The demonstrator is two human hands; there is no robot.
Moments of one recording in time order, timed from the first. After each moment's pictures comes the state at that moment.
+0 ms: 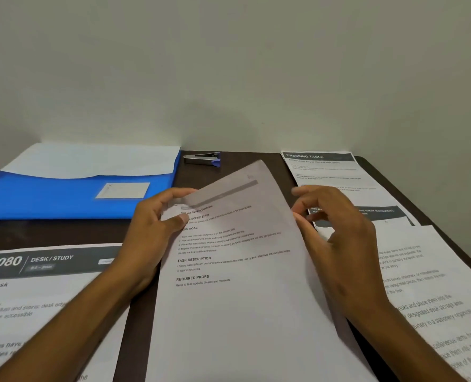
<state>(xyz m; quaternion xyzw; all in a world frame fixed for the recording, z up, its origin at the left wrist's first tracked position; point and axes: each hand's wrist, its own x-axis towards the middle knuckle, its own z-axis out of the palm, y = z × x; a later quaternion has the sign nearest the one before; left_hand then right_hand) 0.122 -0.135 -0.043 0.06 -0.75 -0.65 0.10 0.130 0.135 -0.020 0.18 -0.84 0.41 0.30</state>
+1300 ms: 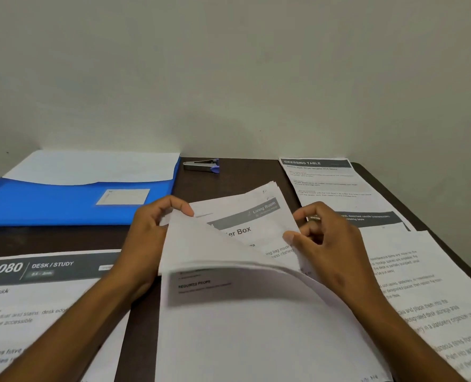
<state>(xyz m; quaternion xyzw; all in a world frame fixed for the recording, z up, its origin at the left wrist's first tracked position) 0.125 -0.137 -0.039 0.04 -0.77 -0.63 0.11 0.113 0.148 -0.029 0.05 -0.89 0.42 0.13</state>
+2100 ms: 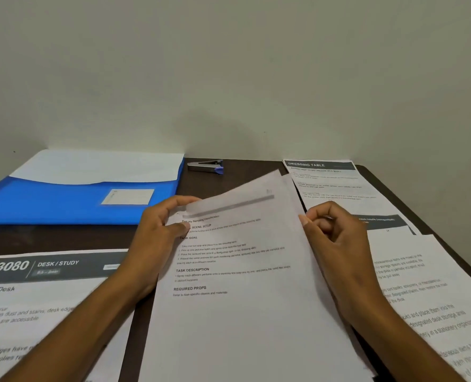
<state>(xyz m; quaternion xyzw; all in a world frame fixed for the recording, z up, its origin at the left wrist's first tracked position) 0.125 -0.133 -0.035 0.09 -0.74 -0.66 0.07 0.120 0.142 -0.030 0.08 -0.78 0.60 0.16</state>
